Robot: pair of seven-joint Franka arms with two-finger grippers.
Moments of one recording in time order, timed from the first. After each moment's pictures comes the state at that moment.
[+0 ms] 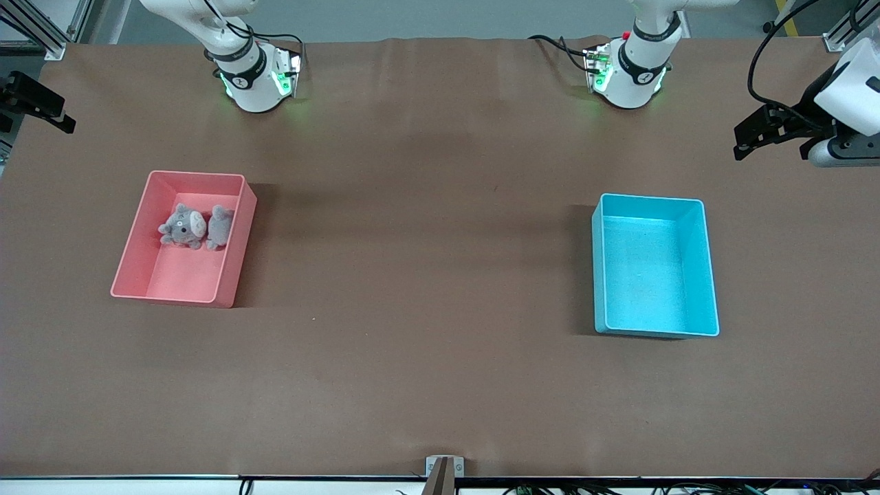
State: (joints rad) left arm -0.07 -0.05 -0.05 -1.54 0.02 1.45 -0.10; right arm 0.00 -0.12 -0.08 -1.54 0.01 1.36 -0.04
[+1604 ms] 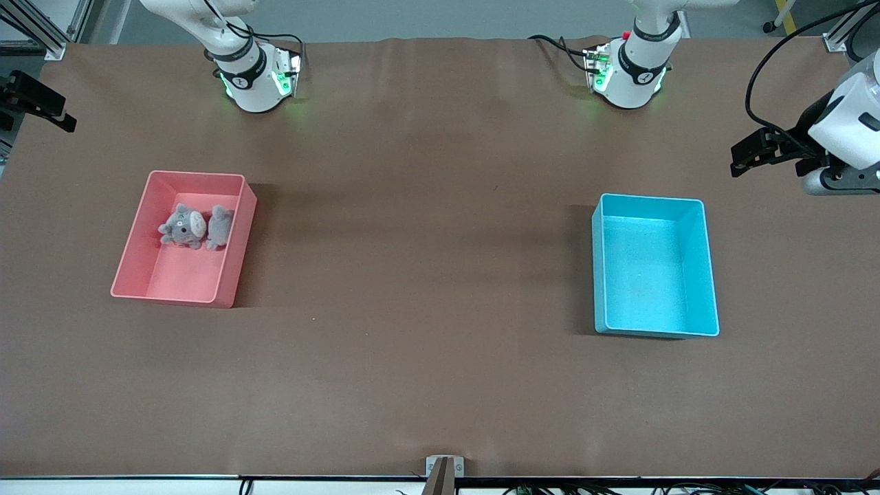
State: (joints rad) left arm -0.07 0.04 -0.05 -1.46 0.02 1.40 -0.10; right arm 0.00 -0.12 -0.08 -1.54 0.02 1.34 -0.03
